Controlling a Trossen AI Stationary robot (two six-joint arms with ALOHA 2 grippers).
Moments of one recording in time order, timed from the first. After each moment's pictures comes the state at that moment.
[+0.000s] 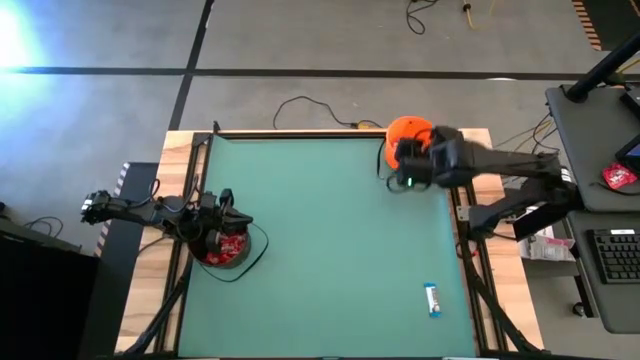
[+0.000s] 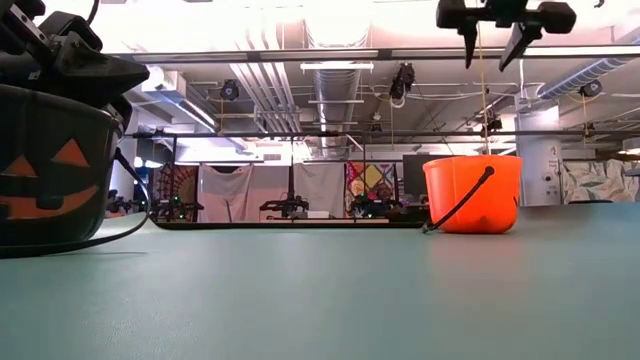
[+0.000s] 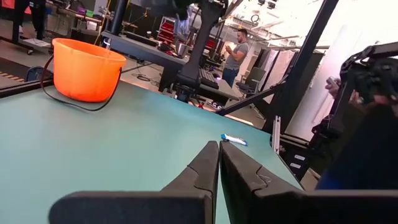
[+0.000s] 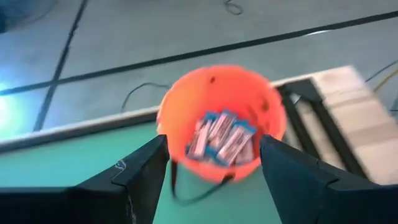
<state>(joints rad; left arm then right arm) -0.19 0.03 0.01 0.07 -0.17 -0.35 -0.10 1.35 1.45 -1.57 0.89 1.66</state>
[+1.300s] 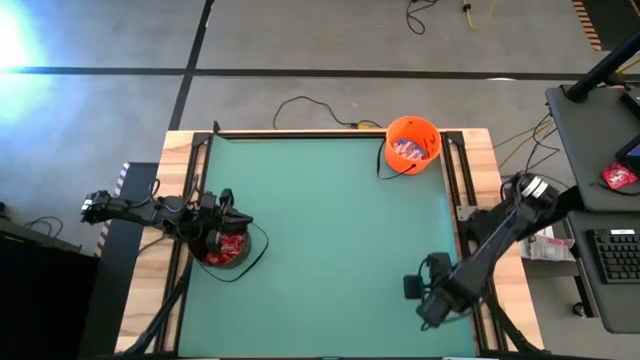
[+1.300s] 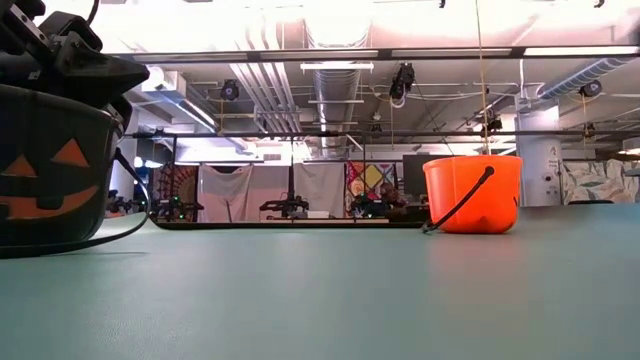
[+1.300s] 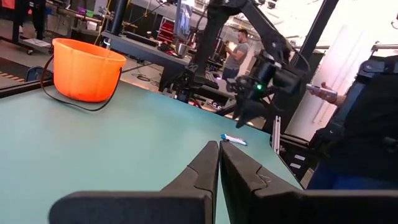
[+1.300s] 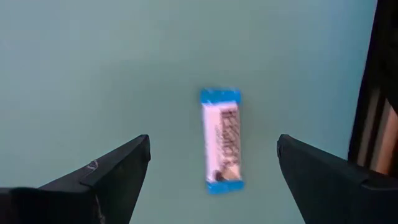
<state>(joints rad) -0.19 0.03 0.01 0.07 -0.17 -0.35 0.83 1.59 1.09 -1.14 -0.03 2.41</state>
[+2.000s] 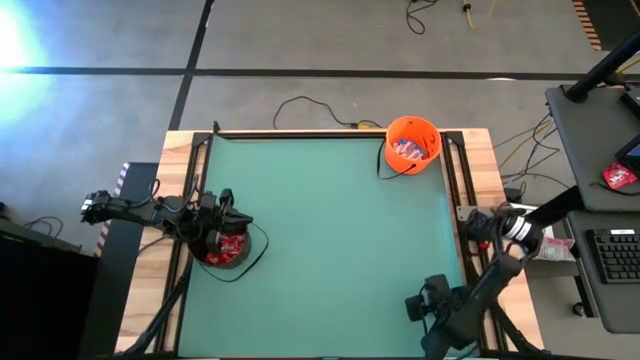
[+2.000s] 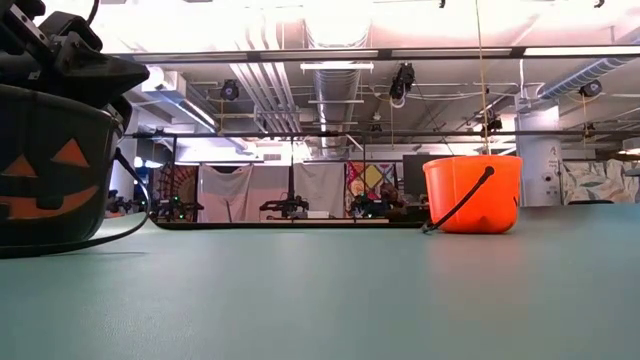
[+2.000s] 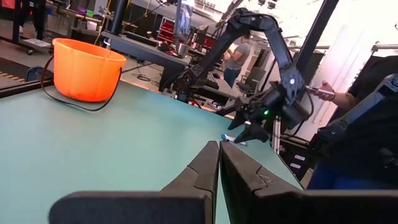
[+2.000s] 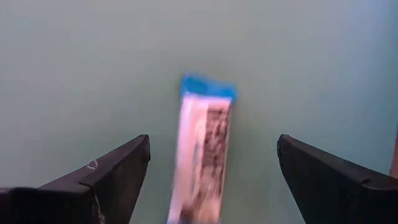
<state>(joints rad) -0.19 0.03 0.01 0.07 -0.17 -0.35 1.00 1.93 1.21 -1.21 0.08 2.39</state>
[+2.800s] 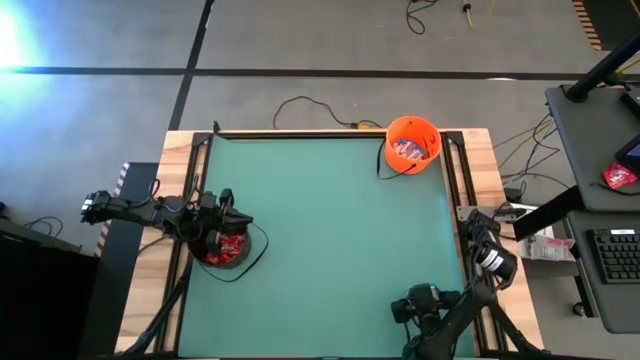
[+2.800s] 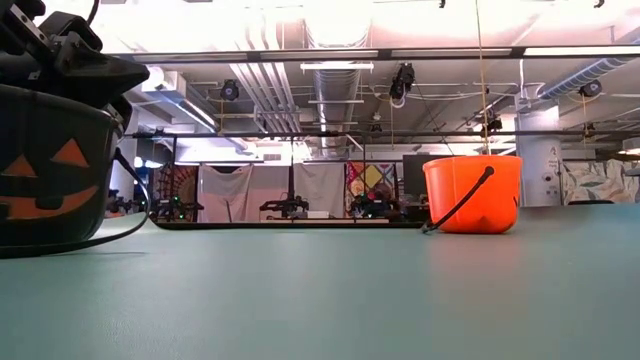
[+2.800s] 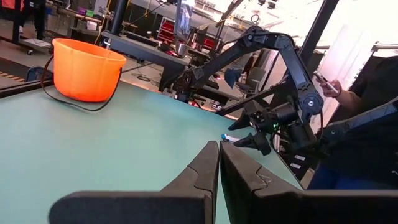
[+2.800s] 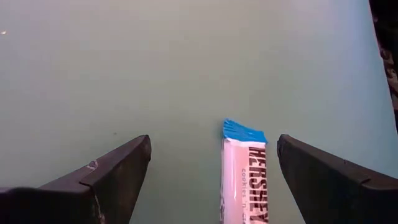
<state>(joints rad) -0.19 0.03 0.01 0.07 -0.17 -0.35 0.96 2.24 1.54 -1.54 0.21 2.37</state>
